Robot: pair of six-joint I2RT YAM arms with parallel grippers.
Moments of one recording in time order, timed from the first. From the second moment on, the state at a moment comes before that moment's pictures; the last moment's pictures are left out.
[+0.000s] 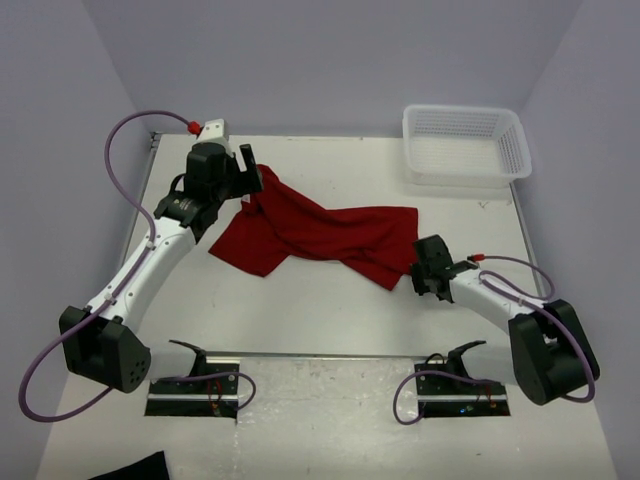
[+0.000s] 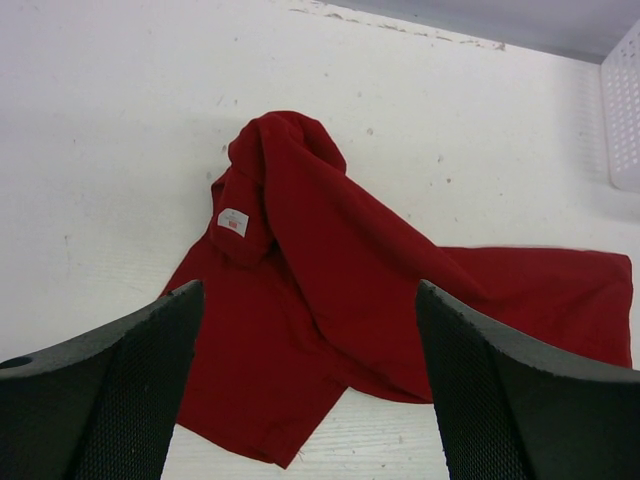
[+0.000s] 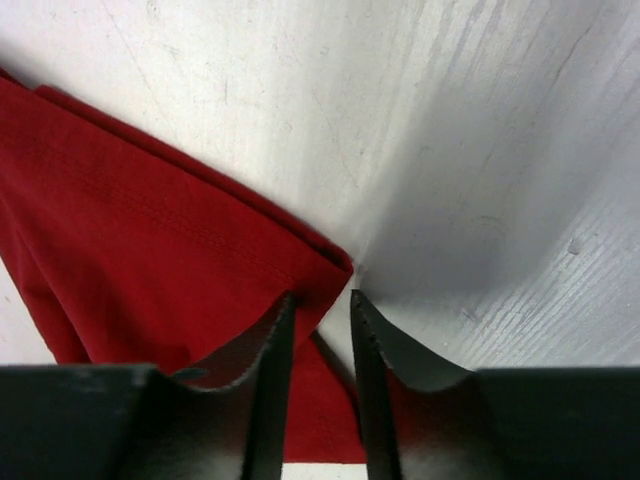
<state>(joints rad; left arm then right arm) -0.32 1.31 1.21 -0.36 -0.19 -0.38 0.36 1.26 0.51 -0.36 0.36 1.70</state>
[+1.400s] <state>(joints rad) -0.32 1.35 1.07 -0.38 -0.23 -0.45 0.35 1.61 0.91 -0.39 0.22 1.04</state>
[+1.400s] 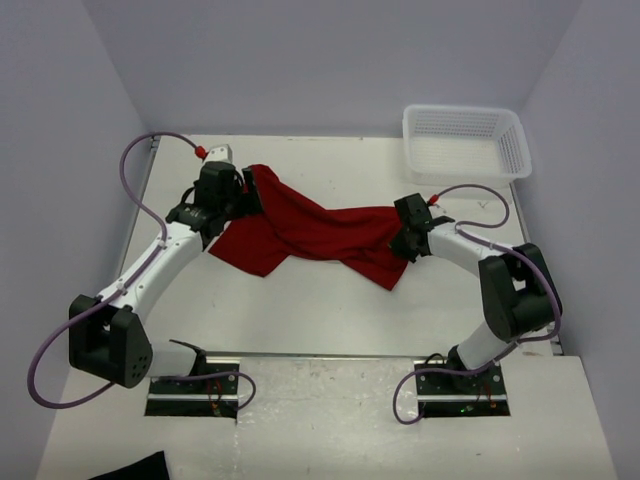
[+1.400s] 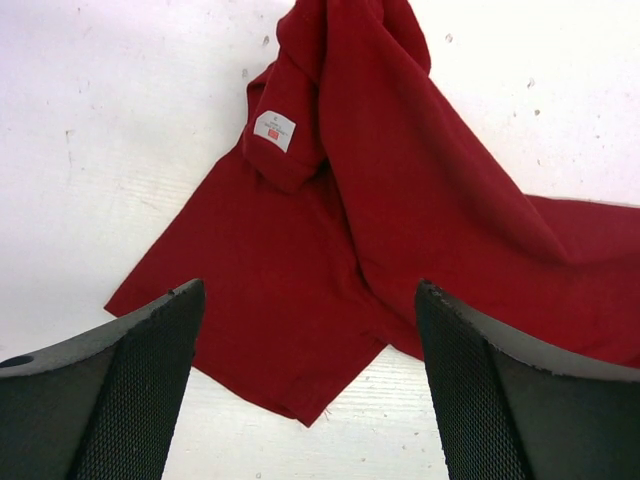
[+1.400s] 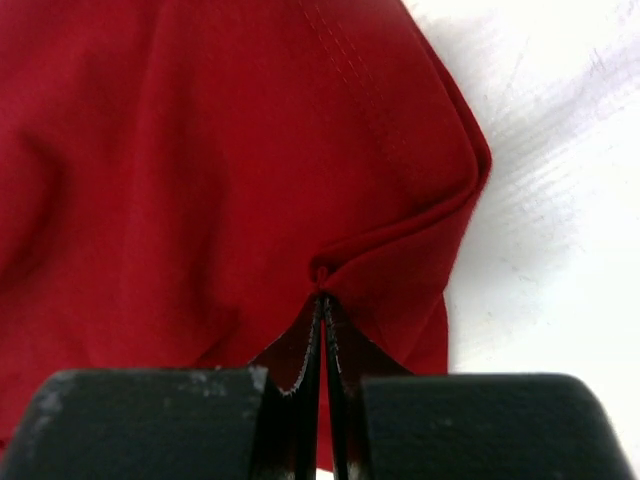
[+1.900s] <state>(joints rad) -0.32 1.34 1.07 -0.36 -0.20 -0.45 0.35 1.55 0.88 -0.47 0.23 1.05</state>
